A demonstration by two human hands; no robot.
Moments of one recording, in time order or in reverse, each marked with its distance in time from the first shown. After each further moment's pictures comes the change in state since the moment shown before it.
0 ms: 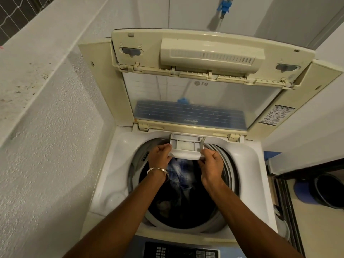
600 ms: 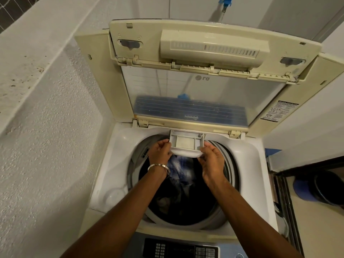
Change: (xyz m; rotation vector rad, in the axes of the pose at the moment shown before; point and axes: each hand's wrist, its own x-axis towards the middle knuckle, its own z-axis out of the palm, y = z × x) left_hand 0.001 -0.002 0.004 -0.036 0.020 0.023; right_hand 0.005 -0.002 -0.003 0.073 -0.058 0.060
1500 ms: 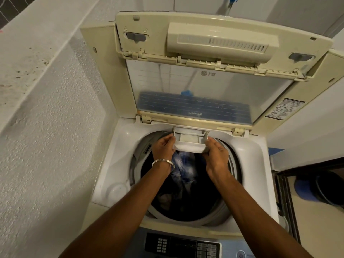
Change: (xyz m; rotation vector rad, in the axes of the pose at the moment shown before) left_hand -0.004 0.002 0.001 0.048 -0.026 0.025; right_hand -0.003 -0.010 0.010 -0.070 -0.012 -0.018
